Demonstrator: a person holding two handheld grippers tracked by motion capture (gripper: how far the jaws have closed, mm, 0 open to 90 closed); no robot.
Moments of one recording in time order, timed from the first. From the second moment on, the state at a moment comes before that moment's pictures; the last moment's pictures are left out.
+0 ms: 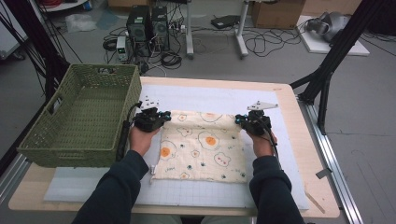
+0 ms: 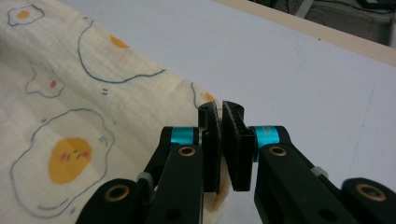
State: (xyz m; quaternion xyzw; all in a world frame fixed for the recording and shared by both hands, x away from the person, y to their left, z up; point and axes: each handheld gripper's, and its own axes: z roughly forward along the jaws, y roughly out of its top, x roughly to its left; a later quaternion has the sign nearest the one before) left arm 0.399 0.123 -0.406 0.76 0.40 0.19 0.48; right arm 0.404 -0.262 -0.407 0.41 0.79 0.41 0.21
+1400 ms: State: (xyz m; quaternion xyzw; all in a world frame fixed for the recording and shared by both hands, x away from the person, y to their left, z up) left arm 0.309 0.141 -0.433 0.80 0.33 0.14 0.48; right arm 0.292 -0.265 -0.416 0.33 0.82 0.42 0.19
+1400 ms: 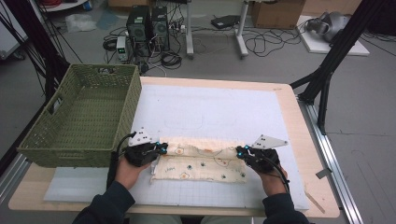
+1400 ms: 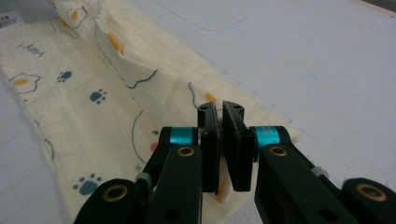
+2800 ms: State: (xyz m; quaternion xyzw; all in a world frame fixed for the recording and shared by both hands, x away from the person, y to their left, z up) left arm 0.306 0.148 -0.435 0.79 0.36 0.11 0.48; right arm 0.261 -0.284 -0.406 0.30 0.84 0.43 0.16
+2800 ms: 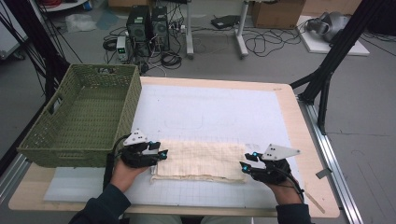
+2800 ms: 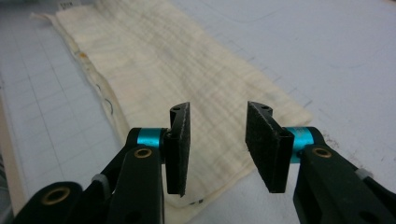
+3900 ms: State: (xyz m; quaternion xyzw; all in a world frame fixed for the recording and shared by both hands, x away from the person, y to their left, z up) left arm 0.301 0.151 -0.426 0.81 0.32 0.07 0.49; right arm 0.268 -0.252 -0.419 0.24 0.87 0.41 0.10
